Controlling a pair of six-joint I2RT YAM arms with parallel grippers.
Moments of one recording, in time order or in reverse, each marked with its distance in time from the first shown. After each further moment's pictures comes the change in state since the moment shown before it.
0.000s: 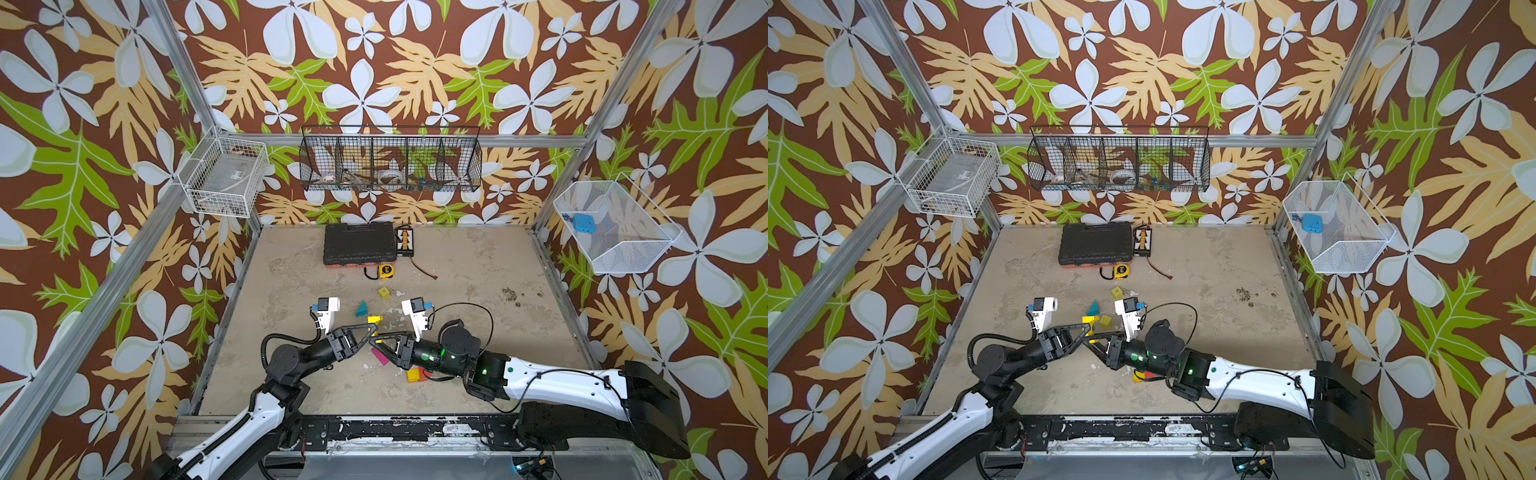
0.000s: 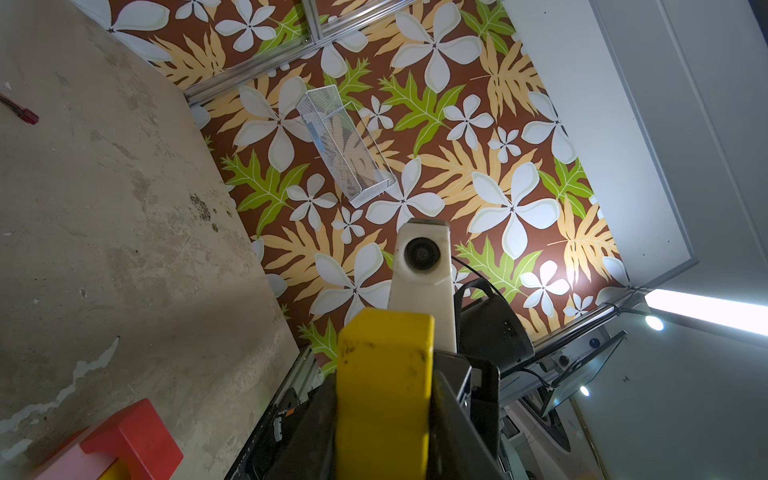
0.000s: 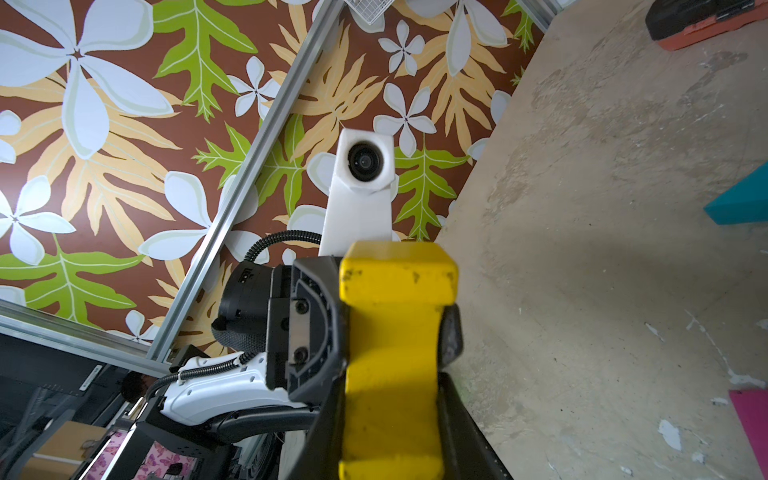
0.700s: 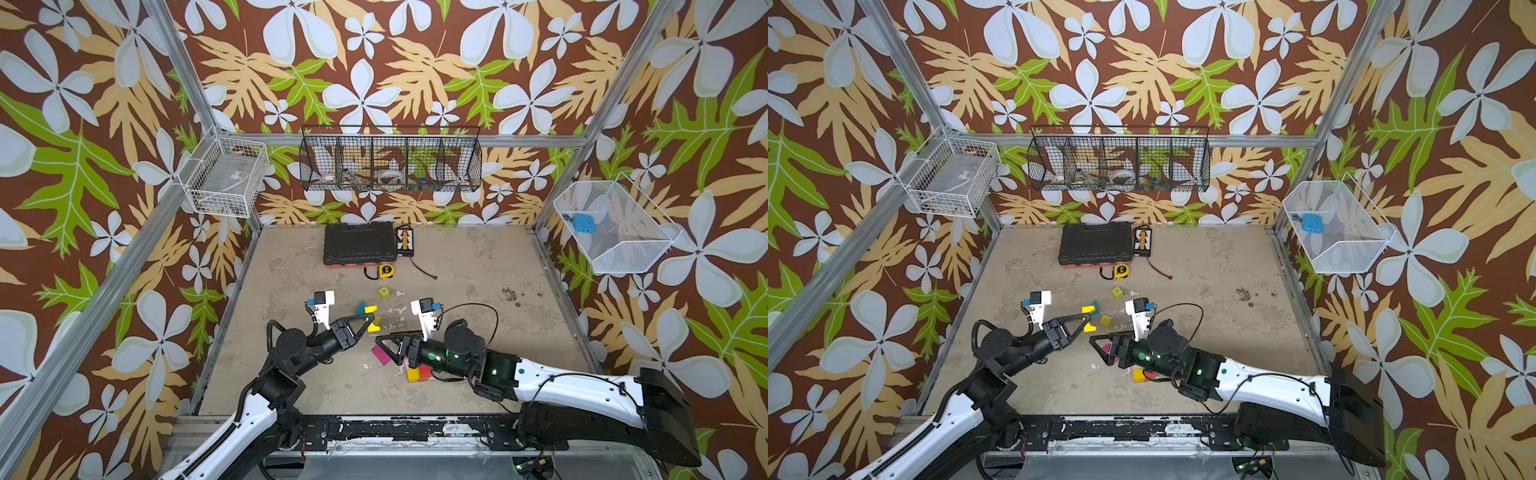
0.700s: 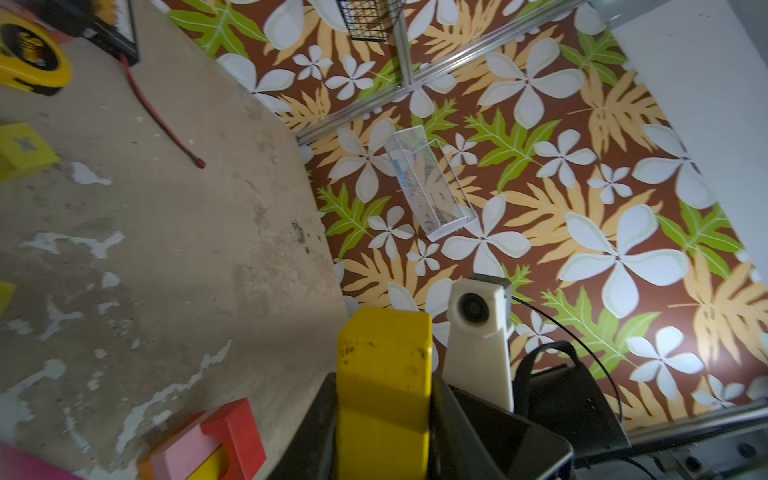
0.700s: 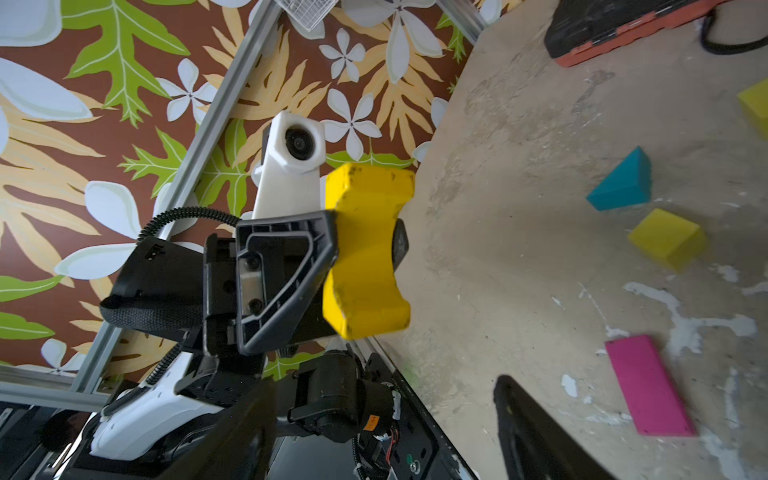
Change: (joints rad) left arm -0.004 -0.079 0.181 -0.623 -0.234 0.195; right arm -0.029 -0.112 -0.029 -0.226 0.109 -0.020
